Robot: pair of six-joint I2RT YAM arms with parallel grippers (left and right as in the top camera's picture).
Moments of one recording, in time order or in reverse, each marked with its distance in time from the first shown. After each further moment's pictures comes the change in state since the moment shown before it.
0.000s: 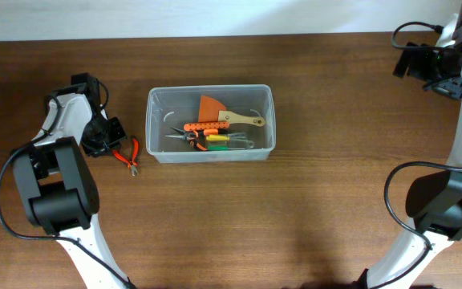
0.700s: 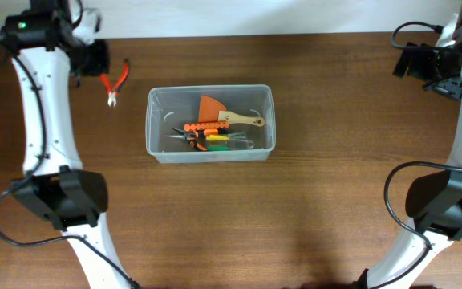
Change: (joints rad) left arm -0.087 0.018 0.896 -0.389 0.096 0.463; right arm 0.000 0.000 0.000 0.000 -0.003 0.000
